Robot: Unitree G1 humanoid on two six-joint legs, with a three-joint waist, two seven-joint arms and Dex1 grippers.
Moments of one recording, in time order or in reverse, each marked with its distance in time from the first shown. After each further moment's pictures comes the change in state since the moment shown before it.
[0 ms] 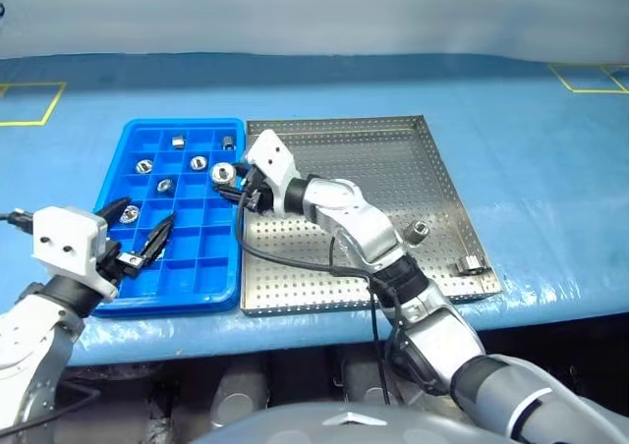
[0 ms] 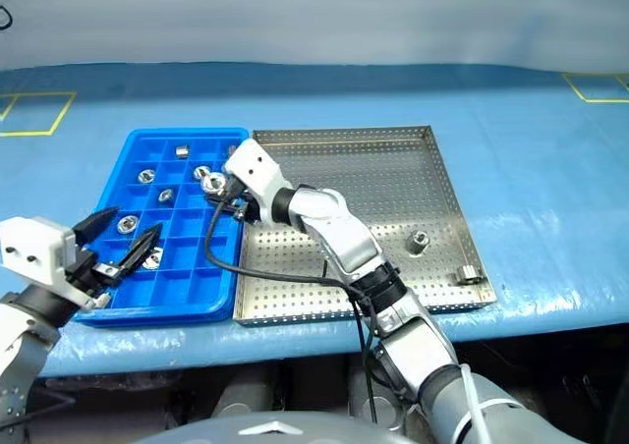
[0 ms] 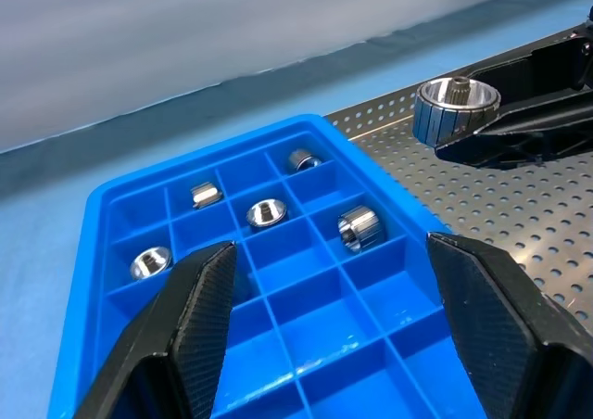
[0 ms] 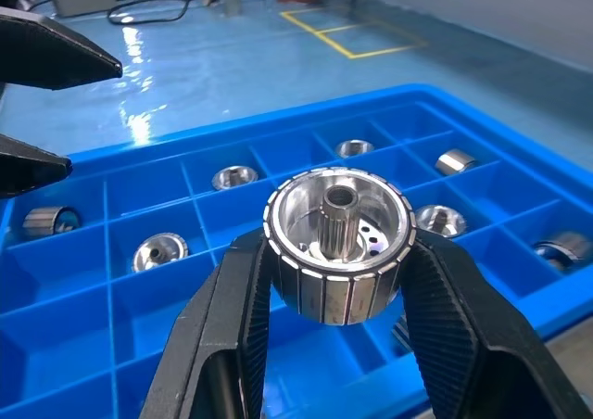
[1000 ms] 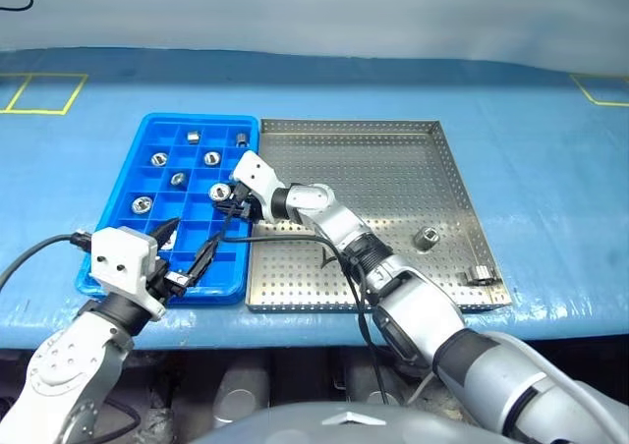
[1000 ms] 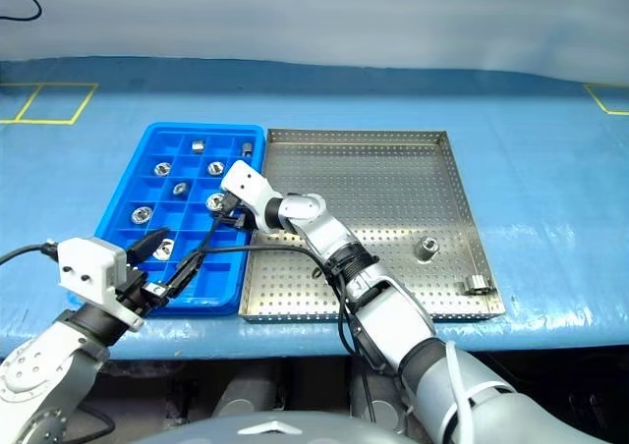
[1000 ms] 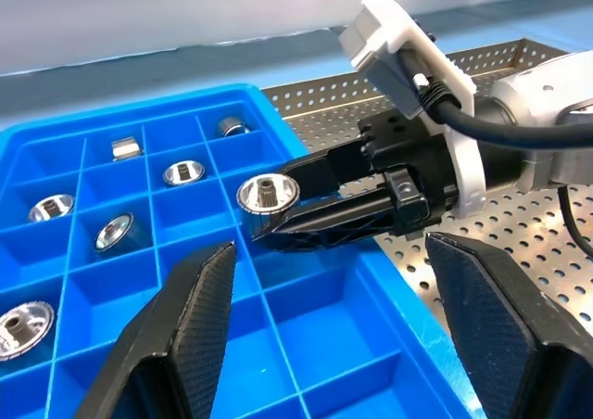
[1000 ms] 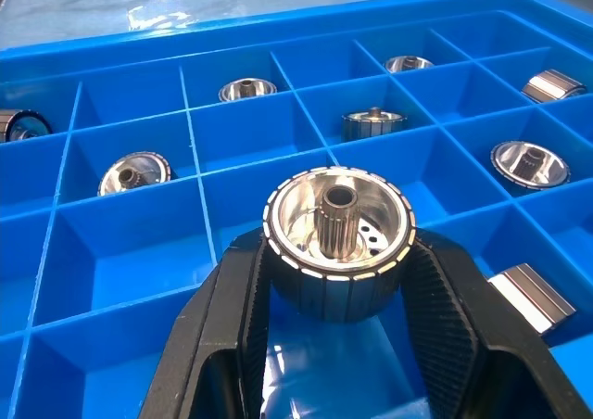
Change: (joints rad) left arm 0.060 -0.078 -0.208 -0.076 0.000 -0.003 0.132; right arm -0.184 0.085 -0.034 0.613 -0.066 -0.366 0.030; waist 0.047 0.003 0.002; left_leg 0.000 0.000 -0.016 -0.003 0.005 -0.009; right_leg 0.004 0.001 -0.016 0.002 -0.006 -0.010
